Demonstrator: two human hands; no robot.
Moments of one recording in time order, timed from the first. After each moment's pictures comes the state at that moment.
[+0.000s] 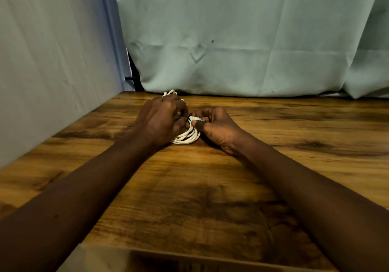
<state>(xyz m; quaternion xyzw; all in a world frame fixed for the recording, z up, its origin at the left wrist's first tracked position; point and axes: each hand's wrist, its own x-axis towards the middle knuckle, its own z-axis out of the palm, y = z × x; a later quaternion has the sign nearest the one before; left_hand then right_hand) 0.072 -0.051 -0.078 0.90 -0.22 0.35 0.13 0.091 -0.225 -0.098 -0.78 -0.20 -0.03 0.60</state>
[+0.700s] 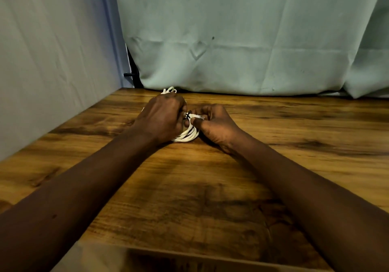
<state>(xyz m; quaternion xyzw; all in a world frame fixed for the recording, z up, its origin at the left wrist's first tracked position) 0.077 -0.057 -0.076 0.92 -0.20 0.30 0.12 0.099 -0.222 -0.104 -0.78 -0.20 -0.06 0.59</state>
